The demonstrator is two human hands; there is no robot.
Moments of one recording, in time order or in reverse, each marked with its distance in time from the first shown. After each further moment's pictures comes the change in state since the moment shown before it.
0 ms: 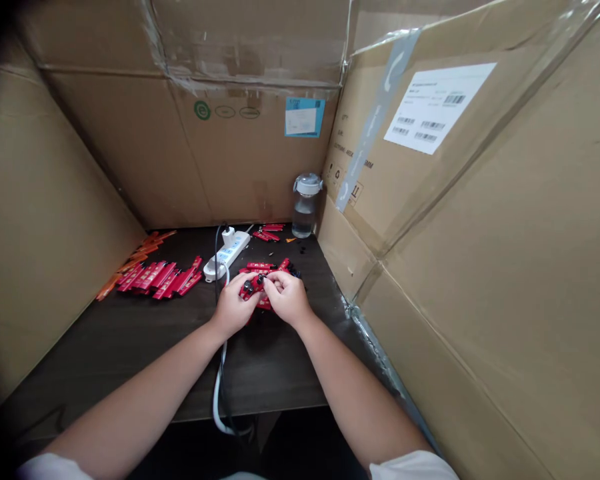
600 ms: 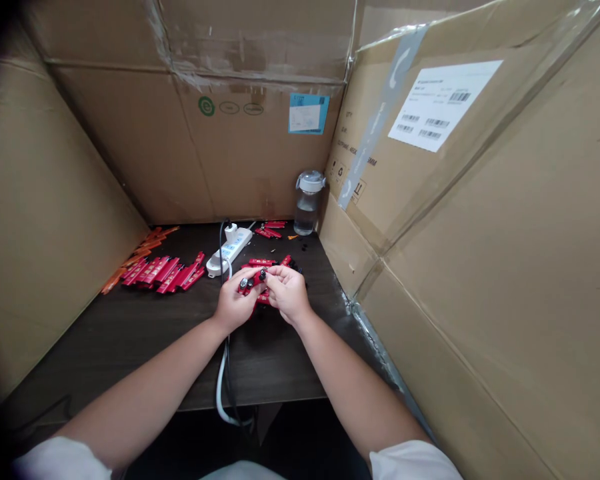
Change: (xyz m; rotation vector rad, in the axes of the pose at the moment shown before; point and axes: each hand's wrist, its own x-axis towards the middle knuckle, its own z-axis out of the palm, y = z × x) left_hand -0.001 0.006 -0.001 -0.173 0.046 0.073; right_hand -0.005 -0.016 0.012 0.670 -0.033 0.301
